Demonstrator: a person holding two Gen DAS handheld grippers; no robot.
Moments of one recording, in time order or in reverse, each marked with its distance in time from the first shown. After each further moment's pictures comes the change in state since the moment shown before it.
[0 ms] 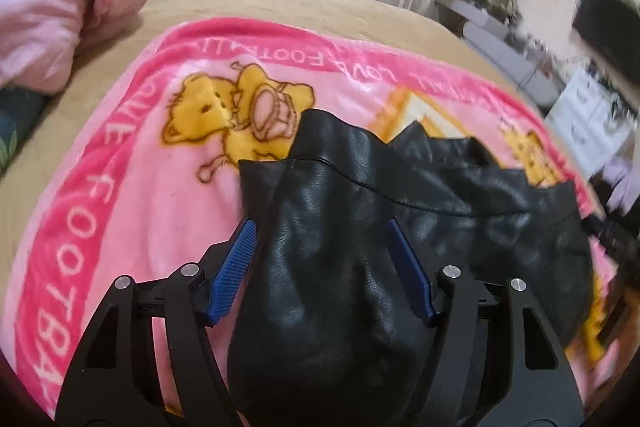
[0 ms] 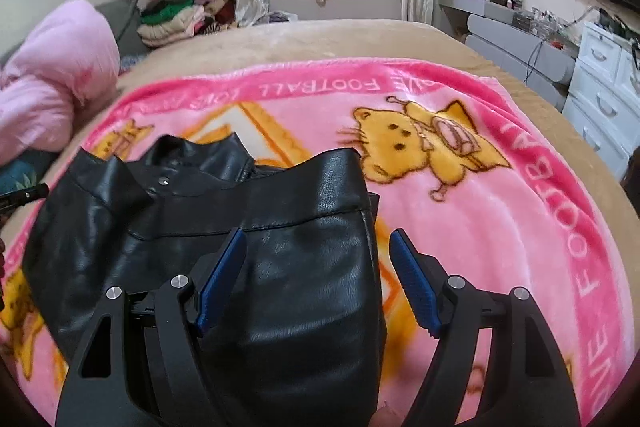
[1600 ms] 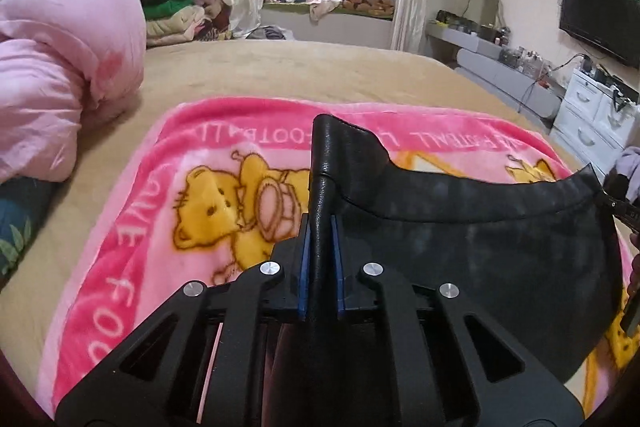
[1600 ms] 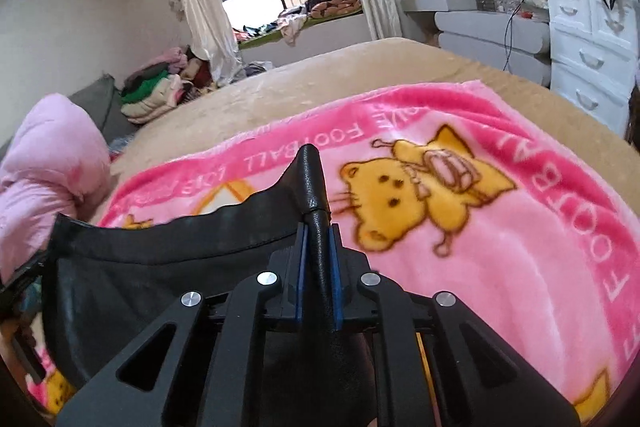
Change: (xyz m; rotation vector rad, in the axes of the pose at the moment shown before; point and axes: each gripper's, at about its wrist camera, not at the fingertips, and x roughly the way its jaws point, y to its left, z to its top) left arm -0.001 -0.004 0.051 0.074 -0.183 0.041; right arm 0.011 -0.033 0.043 0.250 -0.144 0.023
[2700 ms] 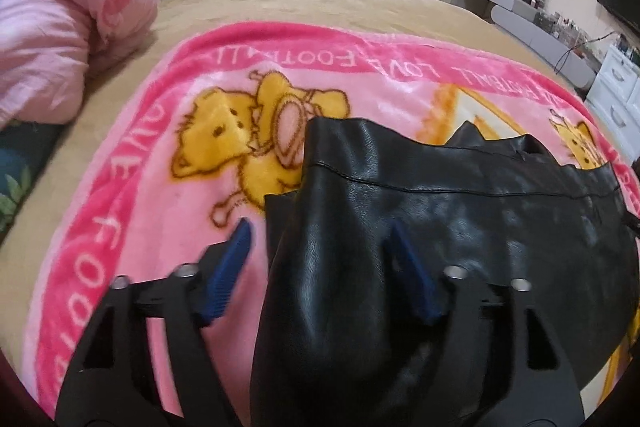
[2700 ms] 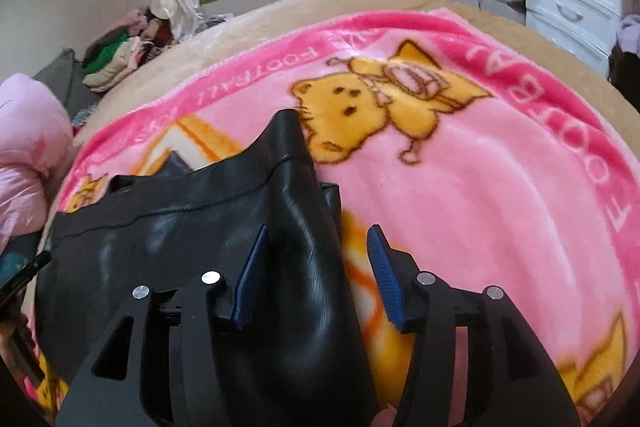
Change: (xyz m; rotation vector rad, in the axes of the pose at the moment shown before) left arm 0.036 0.001 -0.035 -0.024 0.187 0.106; right arm 0.013 -0.023 -0.049 0.051 0.174 -0.090
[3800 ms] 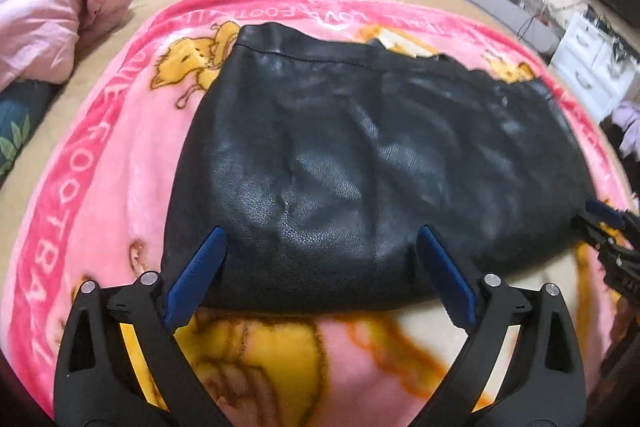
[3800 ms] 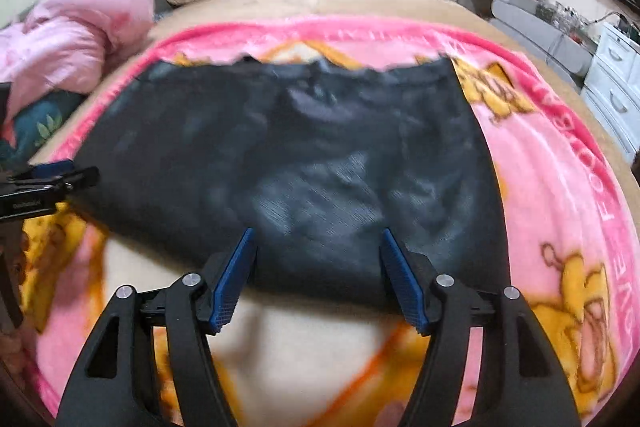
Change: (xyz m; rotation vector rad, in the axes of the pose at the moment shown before) left arm -0.071 -0.041 -0.089 0.029 0.093 -0.119; right arm -0.076 0.112 -0.104 -0.358 0.054 0.068
